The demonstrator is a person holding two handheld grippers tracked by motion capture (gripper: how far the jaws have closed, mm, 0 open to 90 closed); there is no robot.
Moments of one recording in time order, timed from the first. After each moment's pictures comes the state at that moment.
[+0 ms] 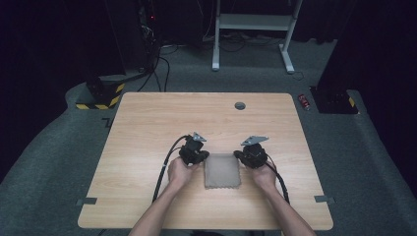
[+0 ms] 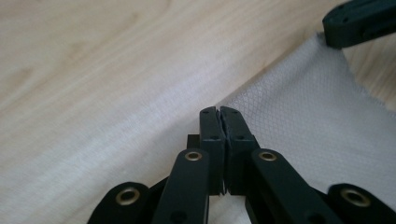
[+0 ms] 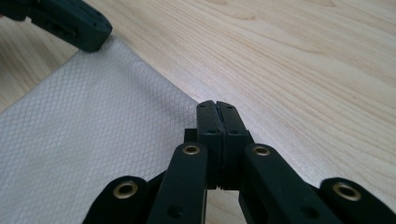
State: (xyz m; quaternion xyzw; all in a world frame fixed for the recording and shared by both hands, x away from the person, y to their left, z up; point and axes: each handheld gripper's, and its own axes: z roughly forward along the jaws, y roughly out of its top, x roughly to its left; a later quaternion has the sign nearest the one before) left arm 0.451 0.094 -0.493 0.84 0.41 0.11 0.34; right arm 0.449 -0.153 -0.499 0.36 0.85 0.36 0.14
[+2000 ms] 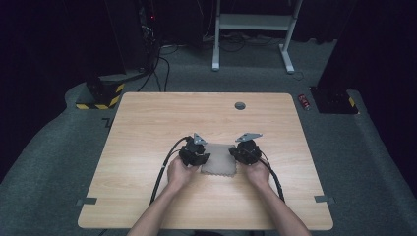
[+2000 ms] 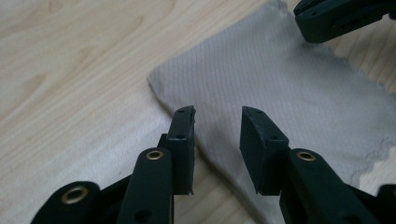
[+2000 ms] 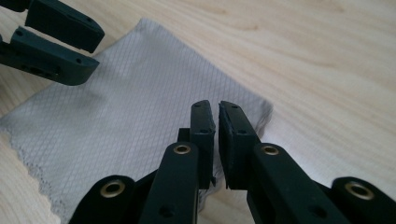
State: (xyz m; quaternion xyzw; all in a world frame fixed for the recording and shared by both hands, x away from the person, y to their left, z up) left arm 0.443 0.094 -0.503 0.85 0.39 0.14 0.33; right arm 0.462 -0.136 -0.505 0.38 0.84 0.36 0.14
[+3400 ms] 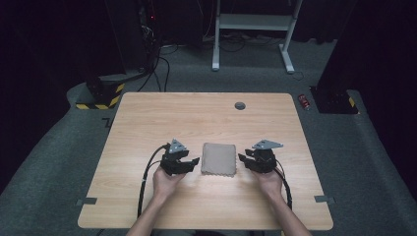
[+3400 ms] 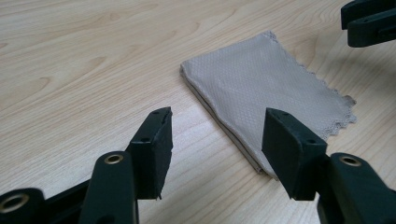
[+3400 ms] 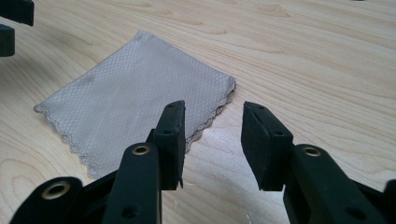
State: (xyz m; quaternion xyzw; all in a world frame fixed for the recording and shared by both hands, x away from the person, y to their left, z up) left arm 0.400 0.146 -0.486 0.79 0.43 0.15 0.42; right arm 0.424 -0.178 -0.491 0.41 0.80 0.40 0.16
